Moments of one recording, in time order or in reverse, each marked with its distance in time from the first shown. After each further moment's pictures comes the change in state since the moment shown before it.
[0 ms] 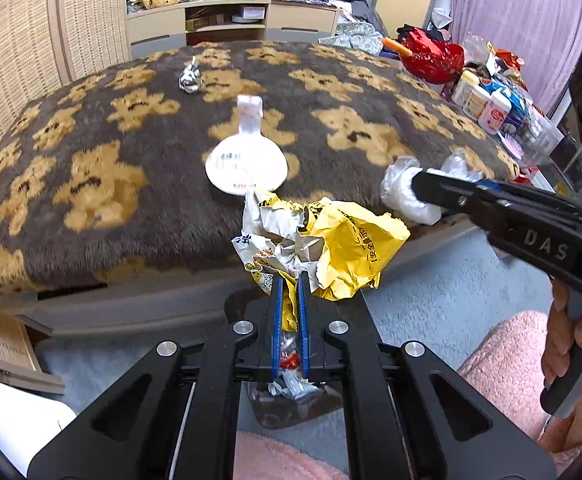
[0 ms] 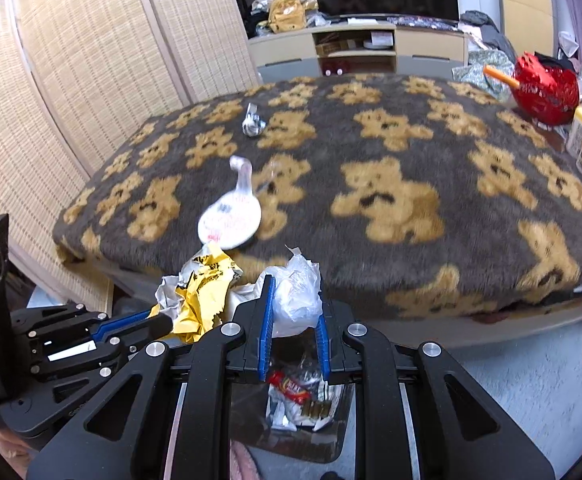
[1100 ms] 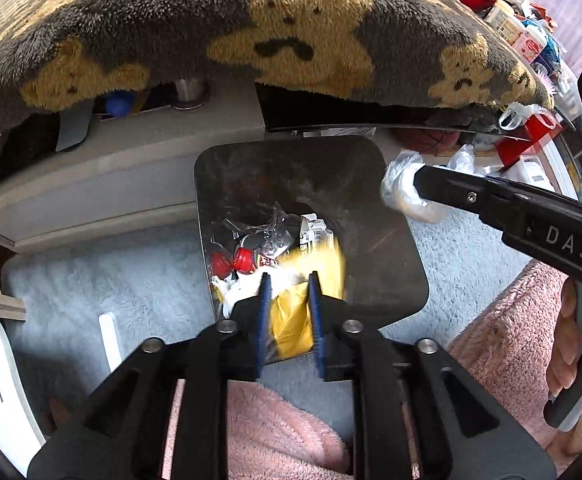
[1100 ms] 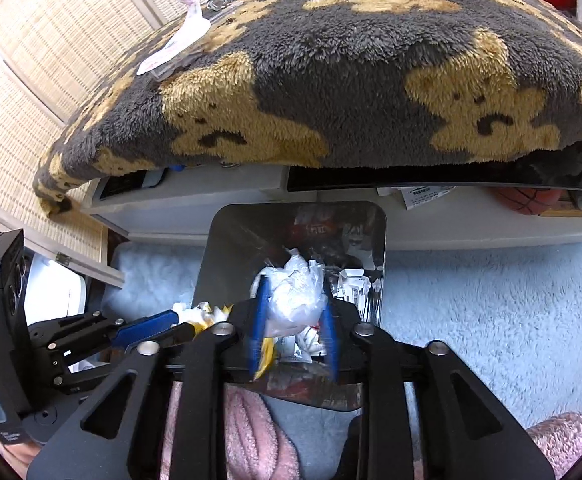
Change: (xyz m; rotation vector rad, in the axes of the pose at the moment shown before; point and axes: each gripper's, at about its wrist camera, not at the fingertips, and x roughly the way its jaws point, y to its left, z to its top) left arm 0.091 0.004 -0.096 -0.088 0.251 -0.012; right arm 0.077 -0.022 -0.101 0.121 0.245 0.050
